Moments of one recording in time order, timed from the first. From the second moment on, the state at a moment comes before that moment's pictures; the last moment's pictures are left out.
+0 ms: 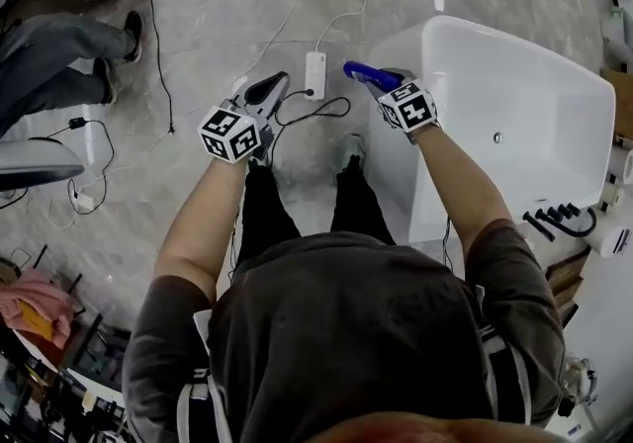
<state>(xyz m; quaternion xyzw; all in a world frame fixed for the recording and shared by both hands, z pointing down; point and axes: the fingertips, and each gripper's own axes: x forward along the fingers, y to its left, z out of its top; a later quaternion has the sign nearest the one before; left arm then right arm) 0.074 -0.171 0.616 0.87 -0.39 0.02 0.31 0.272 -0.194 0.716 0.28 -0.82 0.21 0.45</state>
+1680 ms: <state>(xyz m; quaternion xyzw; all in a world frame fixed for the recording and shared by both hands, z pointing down) 0.094 -0.200 1.049 0.84 -0.36 0.06 0.41 0.321 -0.161 1.268 0.20 -0.69 0.18 0.67</state>
